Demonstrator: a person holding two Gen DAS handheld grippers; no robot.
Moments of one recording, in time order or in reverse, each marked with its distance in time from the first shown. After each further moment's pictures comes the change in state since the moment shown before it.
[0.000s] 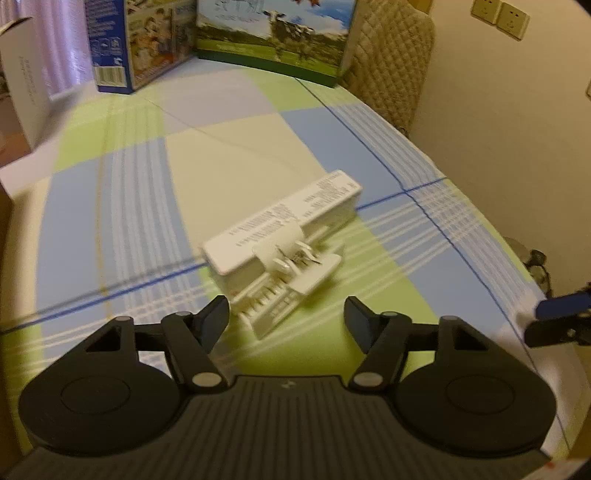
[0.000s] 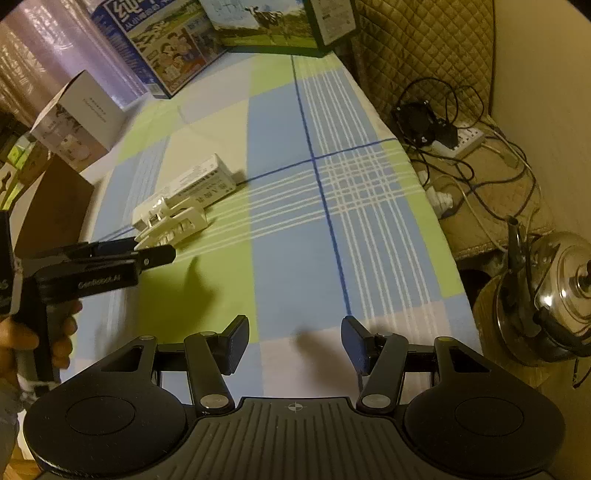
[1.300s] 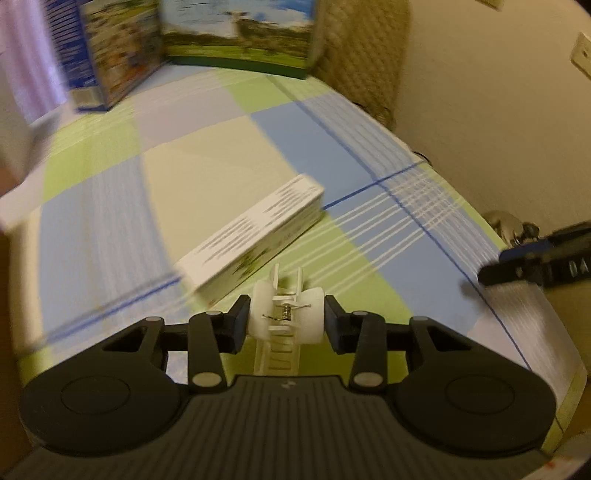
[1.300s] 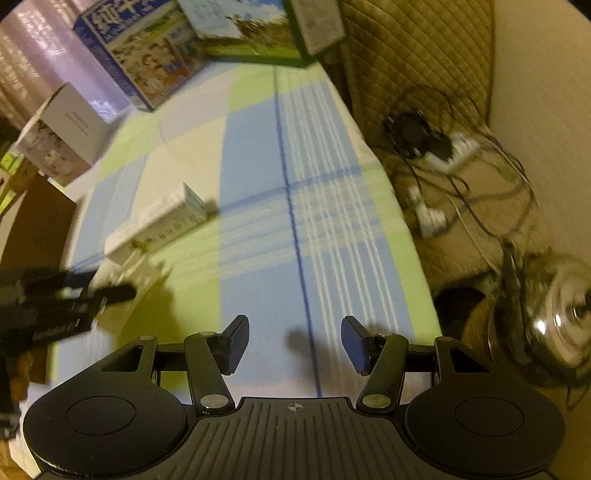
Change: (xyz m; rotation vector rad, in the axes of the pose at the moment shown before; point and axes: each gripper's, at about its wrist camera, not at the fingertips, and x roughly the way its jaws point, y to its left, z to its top) left arm -0.017 -0.020 0.013 0.067 0.055 0.034; right arm 0.015 -0.018 0.035 -0.022 -0.033 -0.005
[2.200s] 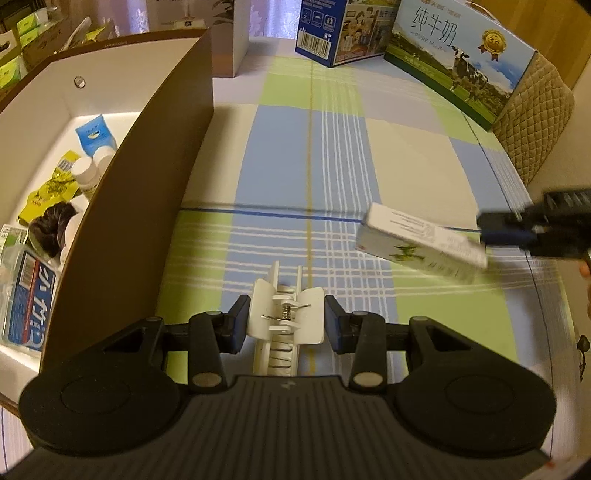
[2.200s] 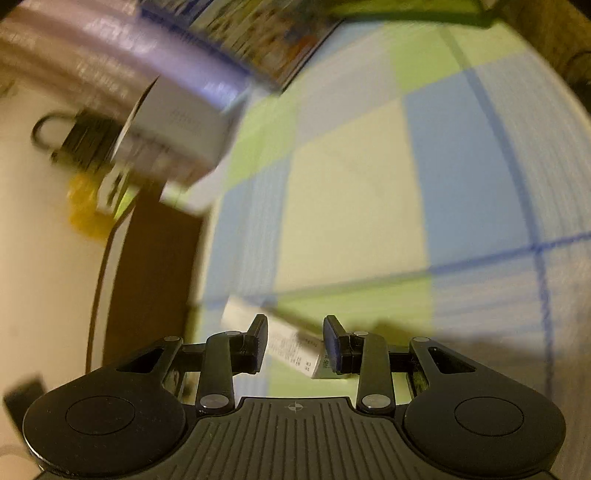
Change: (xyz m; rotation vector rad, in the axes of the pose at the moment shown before) left arm -0.064 0.091 -0.063 -0.483 0.008 0.263; right arm 0.104 0.067 0.079 -0.001 0.167 0.508
